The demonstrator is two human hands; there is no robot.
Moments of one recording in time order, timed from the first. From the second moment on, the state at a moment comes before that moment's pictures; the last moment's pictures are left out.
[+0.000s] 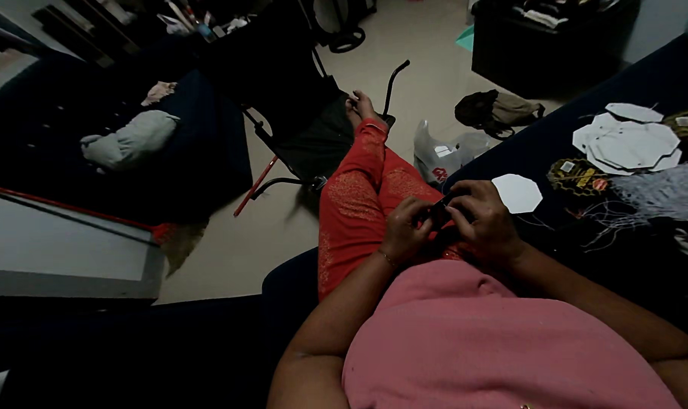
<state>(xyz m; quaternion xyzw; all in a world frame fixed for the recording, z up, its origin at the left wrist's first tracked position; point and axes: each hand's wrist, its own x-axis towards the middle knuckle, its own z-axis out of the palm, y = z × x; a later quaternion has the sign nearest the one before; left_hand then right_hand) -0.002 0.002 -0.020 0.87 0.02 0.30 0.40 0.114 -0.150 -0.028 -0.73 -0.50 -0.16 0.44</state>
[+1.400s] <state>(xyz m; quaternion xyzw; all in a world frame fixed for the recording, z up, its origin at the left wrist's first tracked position) -0.001 0.001 -0.013 0.85 0.00 0.23 0.47 0.114 -0.155 -0.031 -0.68 -0.55 -0.14 0.46</state>
